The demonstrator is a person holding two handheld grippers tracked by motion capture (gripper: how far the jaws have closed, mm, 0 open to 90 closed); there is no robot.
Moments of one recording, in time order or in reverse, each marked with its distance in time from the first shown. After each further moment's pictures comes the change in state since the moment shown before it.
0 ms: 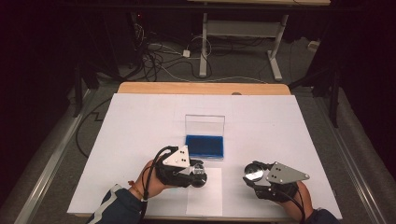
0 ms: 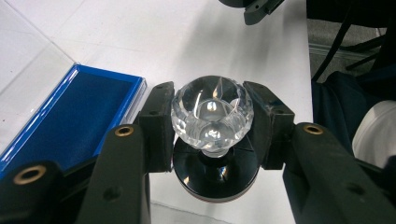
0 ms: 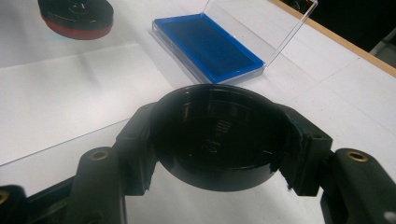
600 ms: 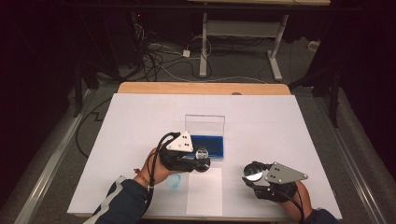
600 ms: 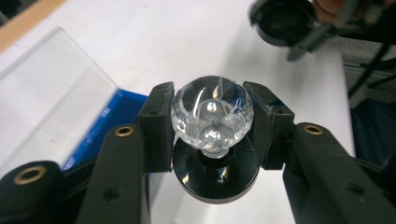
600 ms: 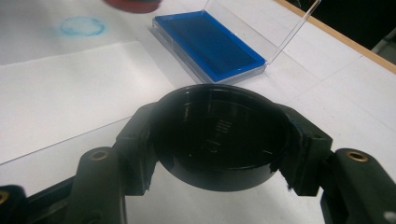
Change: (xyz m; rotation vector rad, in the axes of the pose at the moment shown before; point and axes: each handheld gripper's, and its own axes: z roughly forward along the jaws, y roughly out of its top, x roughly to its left) left arm 0.031 0.021 0.003 -0.053 0.067 -0.020; right arm 0.001 -0.001 0.002 0.007 0.002 0.001
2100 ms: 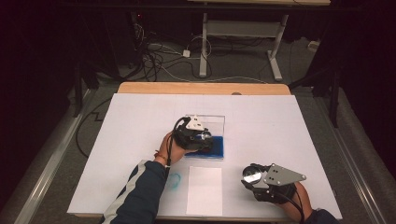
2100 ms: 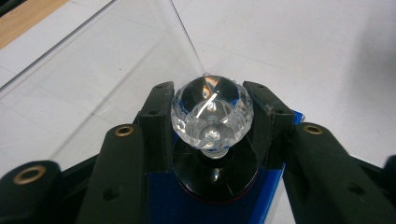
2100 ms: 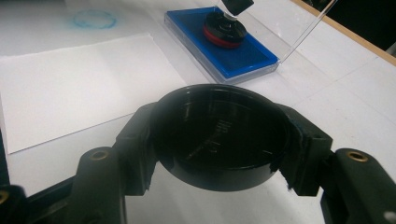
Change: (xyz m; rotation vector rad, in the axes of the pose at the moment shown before) left arm 0.065 -0.011 0.067 0.066 0.134 -0.125; right arm 0.003 -0.002 0.001 0.011 0.034 -0.026
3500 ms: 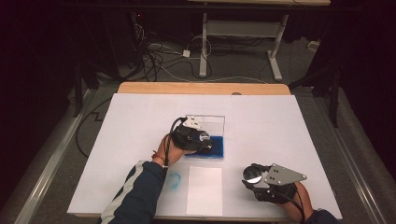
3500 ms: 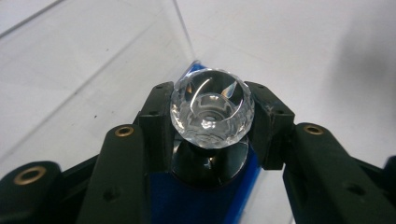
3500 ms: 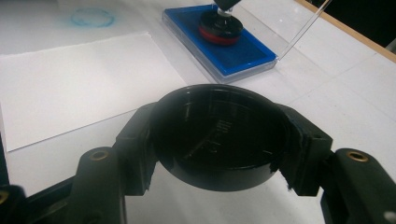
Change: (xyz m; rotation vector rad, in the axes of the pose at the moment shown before) left arm 0.001 0.000 -0.008 0.011 -0.071 -0.078; right arm -0.001 -0.001 -0.001 0.006 -0.002 0.010
